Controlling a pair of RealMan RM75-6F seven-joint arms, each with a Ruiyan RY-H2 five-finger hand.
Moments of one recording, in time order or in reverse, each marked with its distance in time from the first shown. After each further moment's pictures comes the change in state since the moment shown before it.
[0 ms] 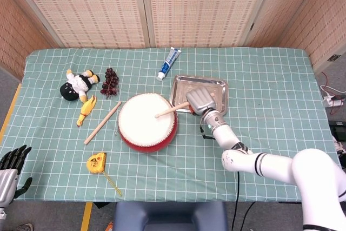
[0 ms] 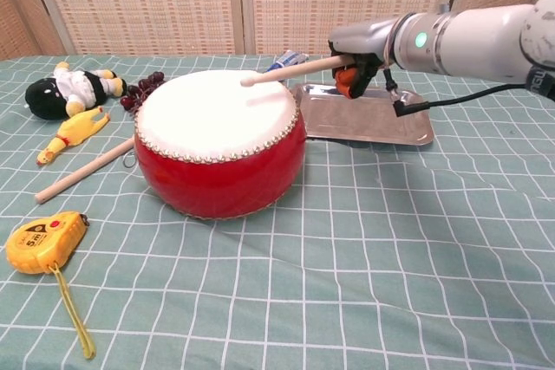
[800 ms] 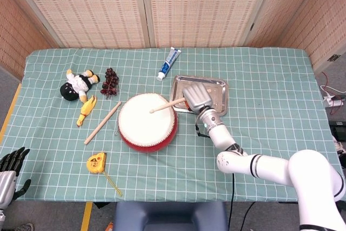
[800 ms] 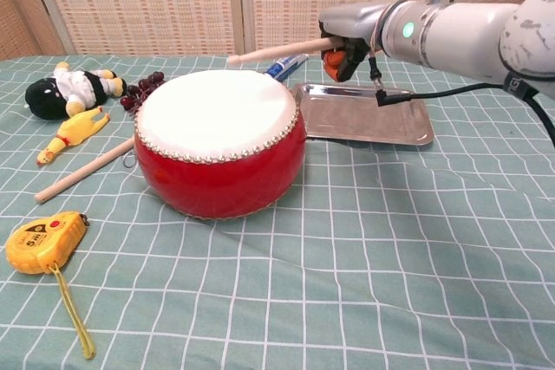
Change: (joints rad) left arm 0.011 -0.013 0.004 0.027 -0.007 0.001 -0.022; right arm -0.006 -0.040 0.042 0.008 -0.033 0.091 -0.022
